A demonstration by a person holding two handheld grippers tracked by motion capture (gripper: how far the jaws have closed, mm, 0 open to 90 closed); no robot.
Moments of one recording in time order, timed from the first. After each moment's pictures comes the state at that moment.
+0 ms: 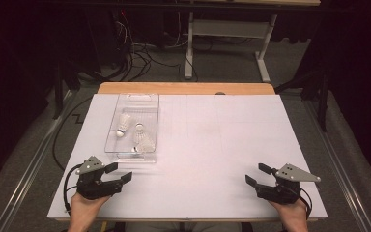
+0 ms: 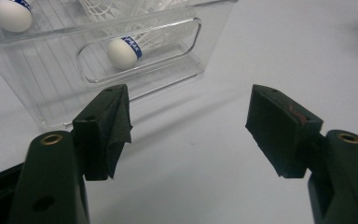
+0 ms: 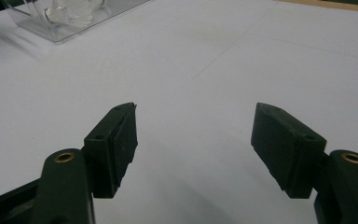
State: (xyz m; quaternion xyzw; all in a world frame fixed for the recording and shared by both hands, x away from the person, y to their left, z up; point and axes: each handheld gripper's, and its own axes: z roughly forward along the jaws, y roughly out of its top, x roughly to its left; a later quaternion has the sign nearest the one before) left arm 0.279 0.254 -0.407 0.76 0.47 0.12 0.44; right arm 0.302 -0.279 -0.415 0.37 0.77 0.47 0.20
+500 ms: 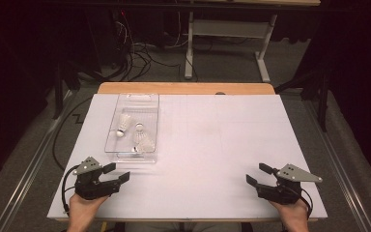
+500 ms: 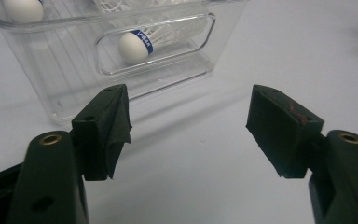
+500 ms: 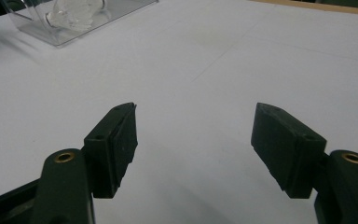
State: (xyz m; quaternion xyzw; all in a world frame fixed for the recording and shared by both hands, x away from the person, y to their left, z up) left arm 0.279 0.262 -0.413 0.75 0.48 0.12 0.44; right arm 0.302 -0.281 -0.414 0.37 0.77 0.48 0.20
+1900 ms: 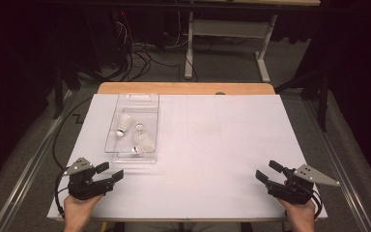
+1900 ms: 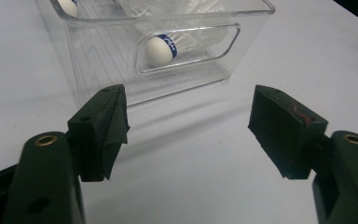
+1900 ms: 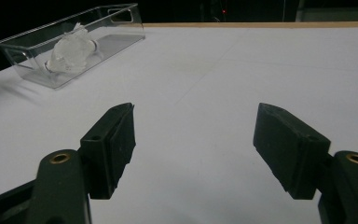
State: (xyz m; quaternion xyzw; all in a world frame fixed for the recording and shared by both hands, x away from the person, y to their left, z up) left arm 0.276 0.278 -0.417 0.72 0.50 0.12 0.46; right arm 0.299 -0.306 -0.412 0.41 0.71 0.53 0.20
